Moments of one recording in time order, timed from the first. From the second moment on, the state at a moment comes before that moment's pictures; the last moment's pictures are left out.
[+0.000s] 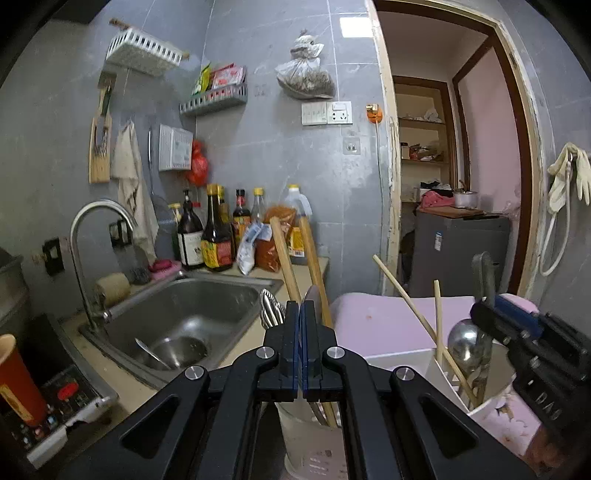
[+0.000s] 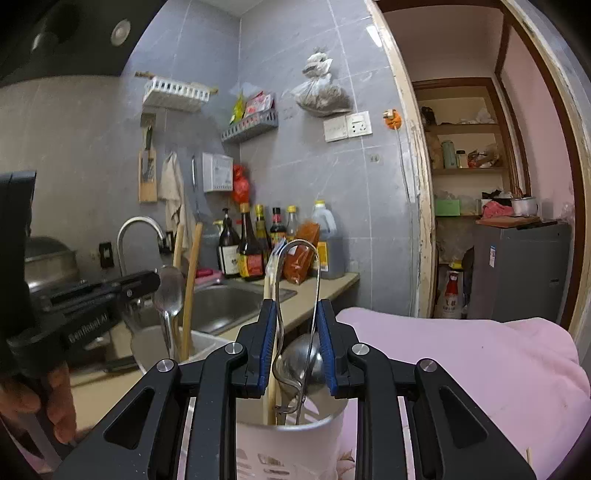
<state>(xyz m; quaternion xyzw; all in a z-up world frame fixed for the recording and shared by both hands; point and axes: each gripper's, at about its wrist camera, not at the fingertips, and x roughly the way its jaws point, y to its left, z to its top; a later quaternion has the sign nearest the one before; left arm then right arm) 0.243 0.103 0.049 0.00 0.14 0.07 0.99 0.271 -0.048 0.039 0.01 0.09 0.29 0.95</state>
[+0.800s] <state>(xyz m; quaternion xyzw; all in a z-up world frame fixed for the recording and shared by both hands) 0.216 0.115 0.068 -0.10 0.13 -0.02 0.99 0.258 -0.057 0.041 0.03 0.07 0.29 0.95</state>
